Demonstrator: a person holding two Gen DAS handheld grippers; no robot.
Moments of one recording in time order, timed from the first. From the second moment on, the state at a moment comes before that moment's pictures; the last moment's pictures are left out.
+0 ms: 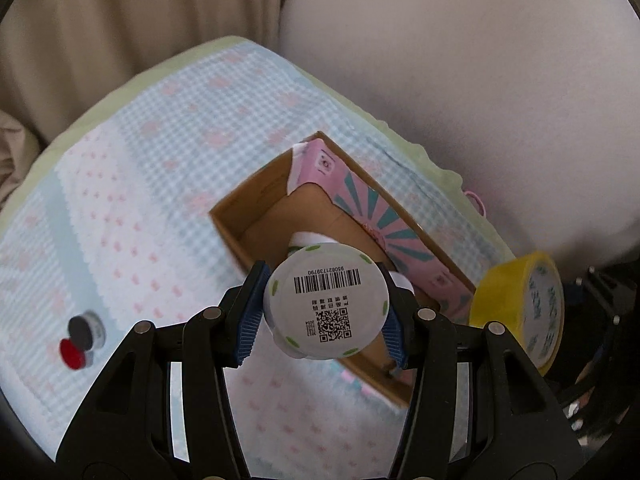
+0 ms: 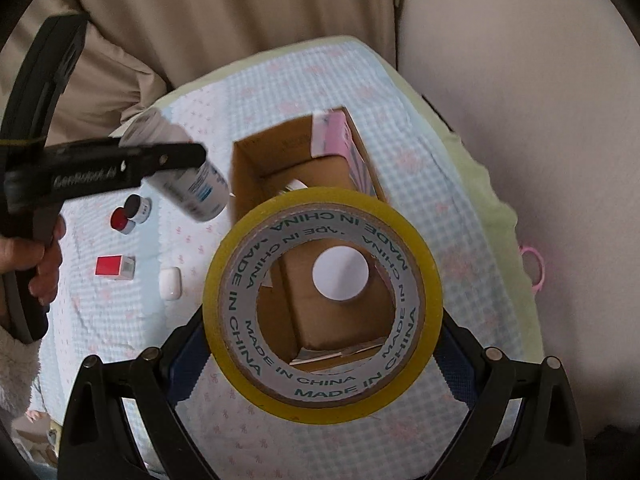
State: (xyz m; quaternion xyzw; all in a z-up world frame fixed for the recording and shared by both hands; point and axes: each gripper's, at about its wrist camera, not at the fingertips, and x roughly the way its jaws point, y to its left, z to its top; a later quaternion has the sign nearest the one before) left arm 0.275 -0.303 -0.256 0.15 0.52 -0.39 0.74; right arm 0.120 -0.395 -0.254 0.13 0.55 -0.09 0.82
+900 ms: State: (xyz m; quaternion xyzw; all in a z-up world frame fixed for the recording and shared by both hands) left arm 0.340 -0.404 -0.323 0.18 0.54 -0.40 0.72; right arm 0.156 -0.404 -0.367 0.17 0.58 -0.09 0.79
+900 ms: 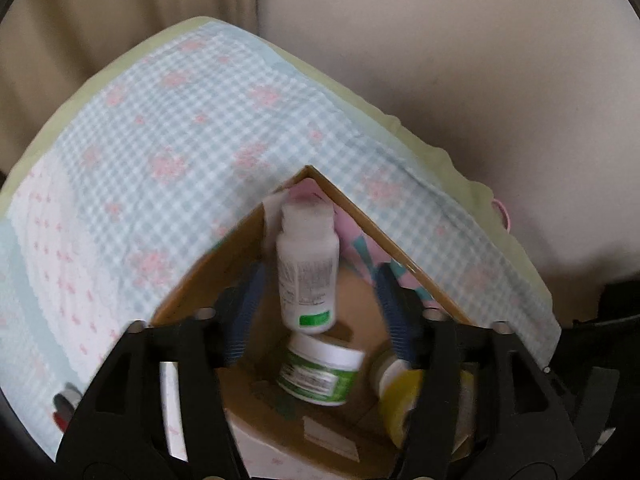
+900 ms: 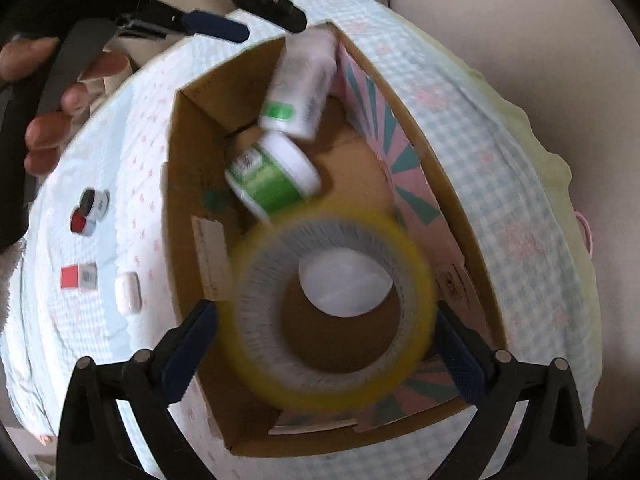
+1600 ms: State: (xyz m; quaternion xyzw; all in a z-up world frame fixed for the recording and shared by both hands) left arm 0.299 -0.334 -0.285 0.15 0.54 -0.37 0.74; right arm 0.135 -0.393 -0.313 0.11 0.55 -0.12 0.82
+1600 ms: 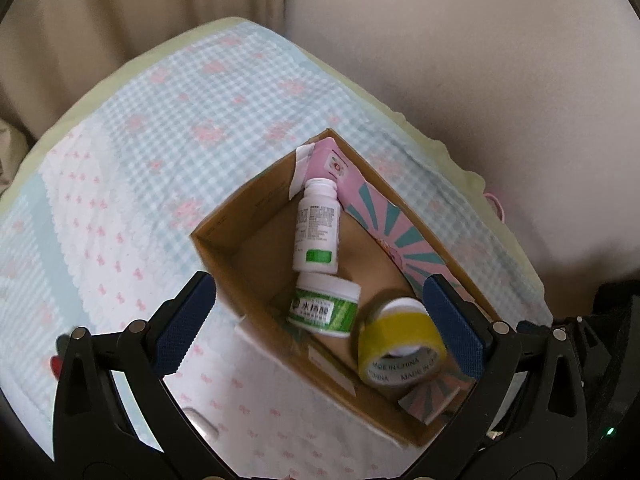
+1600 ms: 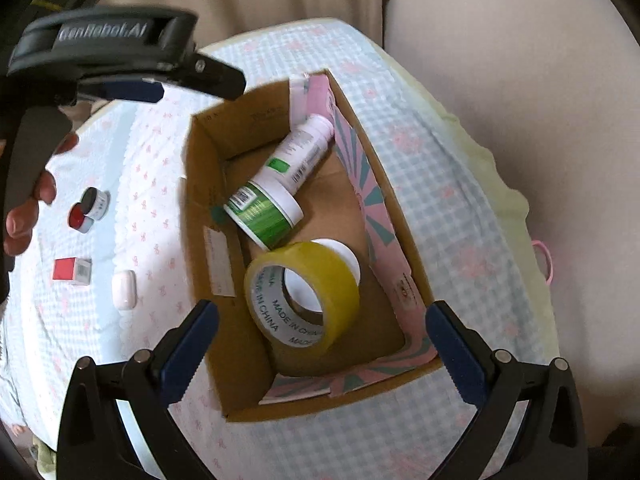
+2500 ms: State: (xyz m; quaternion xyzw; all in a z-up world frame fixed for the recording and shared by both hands) left arm 0.235 -0.030 -0.211 0.16 0.48 -0.26 0.82; right arm 0.145 -0.245 -0.212 0.06 0.49 -0.02 0.87
